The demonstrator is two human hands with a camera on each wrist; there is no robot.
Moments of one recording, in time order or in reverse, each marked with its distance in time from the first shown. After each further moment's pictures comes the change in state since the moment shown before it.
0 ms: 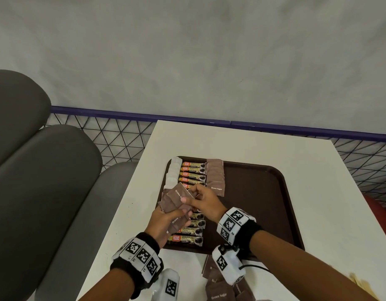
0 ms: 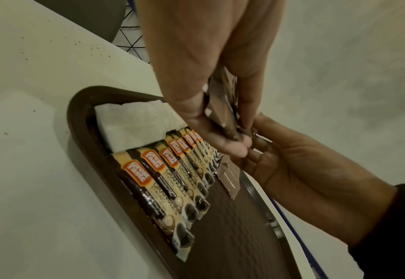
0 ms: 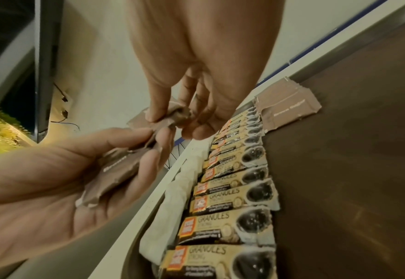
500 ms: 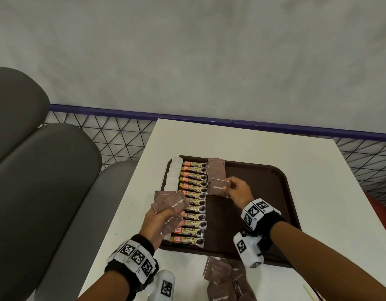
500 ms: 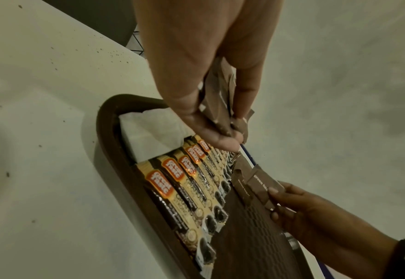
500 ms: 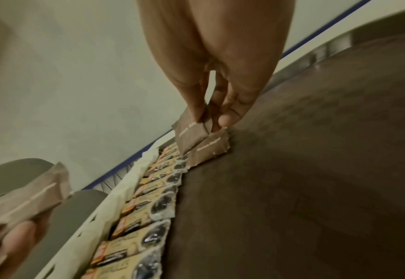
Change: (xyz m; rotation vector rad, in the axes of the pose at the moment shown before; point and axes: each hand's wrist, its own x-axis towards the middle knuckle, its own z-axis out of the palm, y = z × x) left_hand 0.007 0.000 -0.018 0.001 0.081 -0.005; right_hand 0.010 0.020 -0.084 -0.384 0.392 0.182
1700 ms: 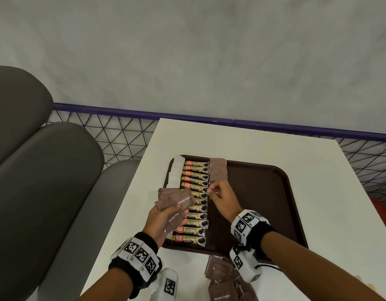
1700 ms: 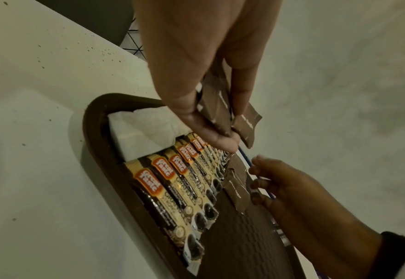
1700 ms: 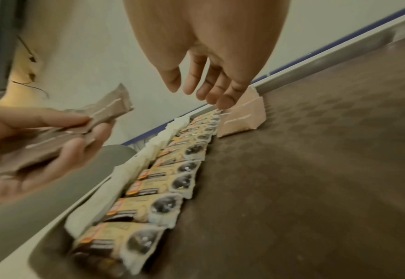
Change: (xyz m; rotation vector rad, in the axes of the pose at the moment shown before) left_hand 0.000 0.001 0.004 -0.033 0.008 0.008; right_hand -0.028 -0.012 0.039 0.002 -0.035 -0.254
